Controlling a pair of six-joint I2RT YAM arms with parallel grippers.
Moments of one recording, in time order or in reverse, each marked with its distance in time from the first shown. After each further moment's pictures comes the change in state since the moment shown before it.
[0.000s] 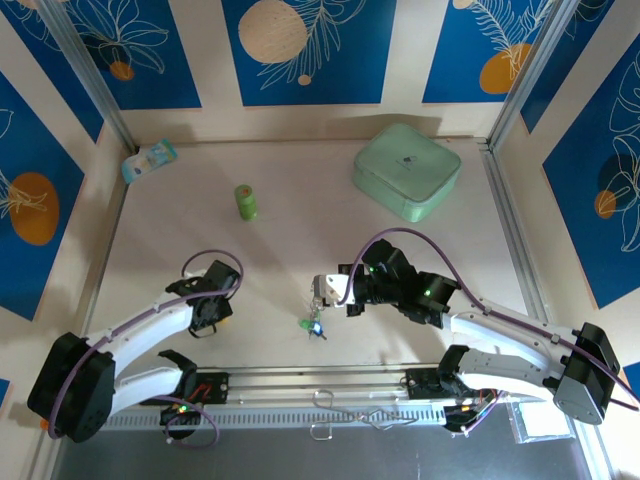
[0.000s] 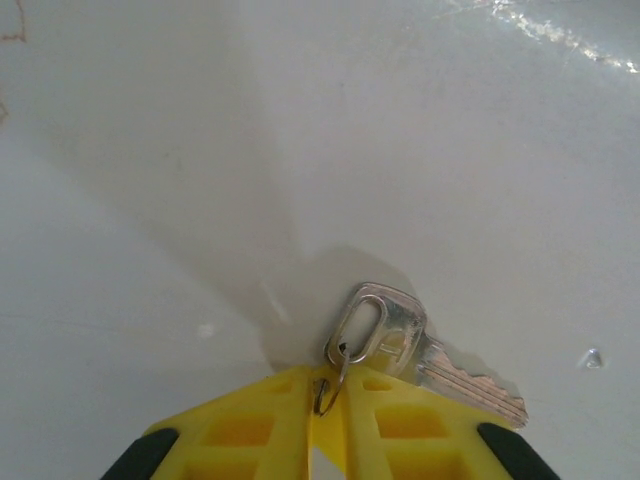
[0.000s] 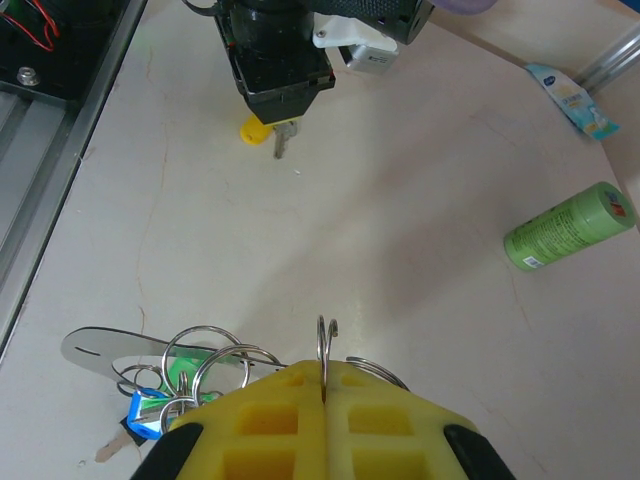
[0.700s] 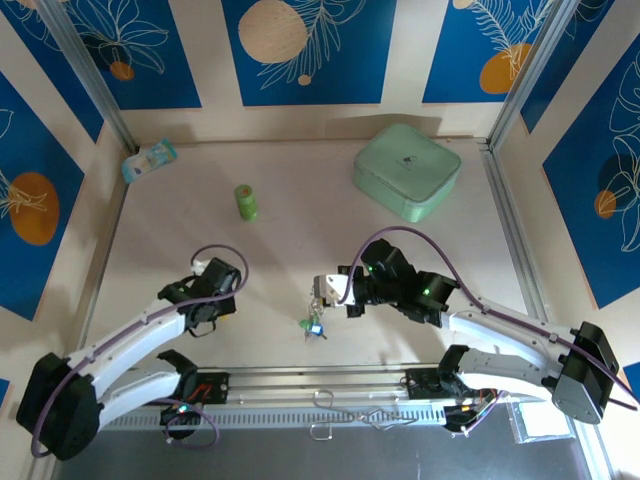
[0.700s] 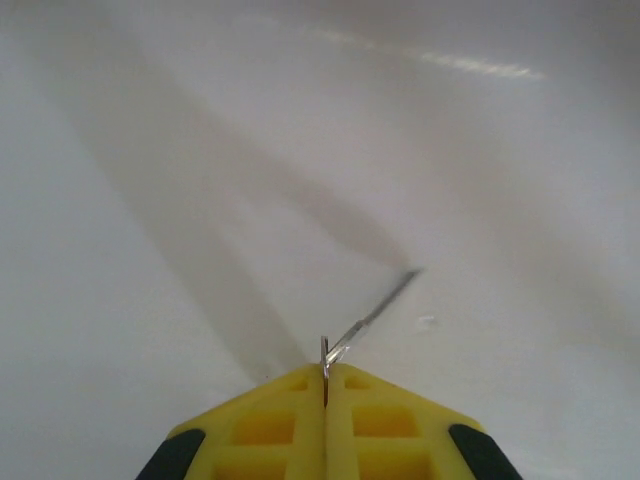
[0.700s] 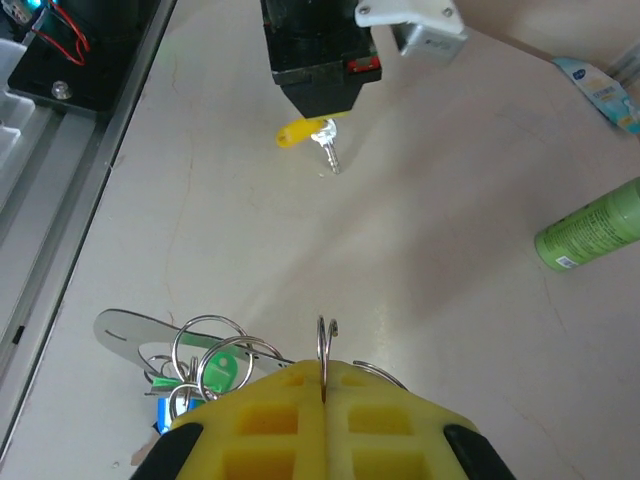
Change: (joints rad) left arm -0.083 -0.133 0.056 0.011 0.002 0.210; right arm -0.019 0.008 0.001 -0.015 -0.054 0.030
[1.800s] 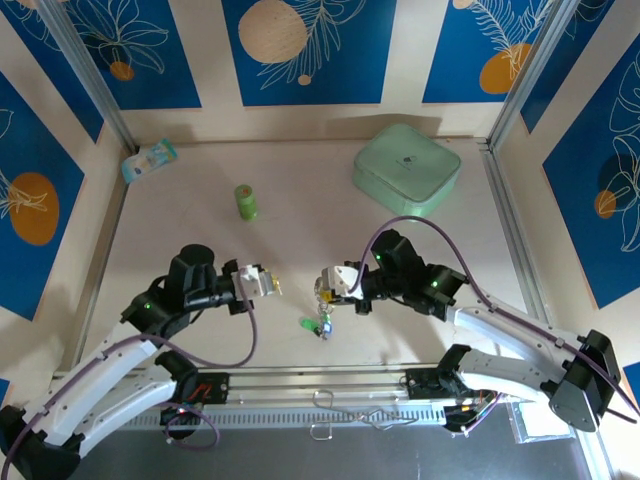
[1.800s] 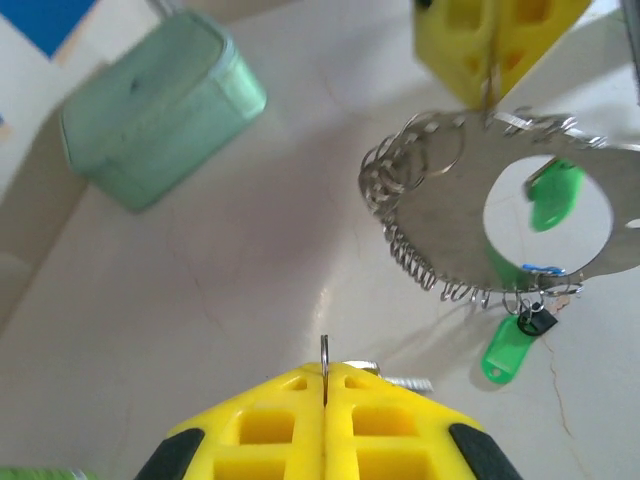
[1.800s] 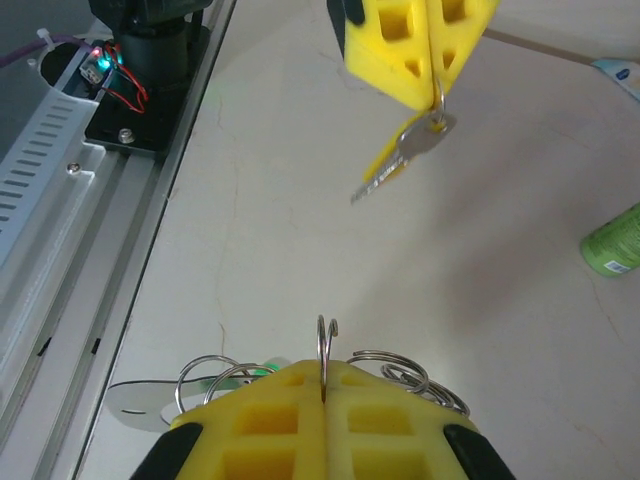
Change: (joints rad) left arm -0.064 -0.271 0.130 0.264 0.715 1.416; right arm -0.076 -0.010 0.051 -0.108 -0.177 0.032
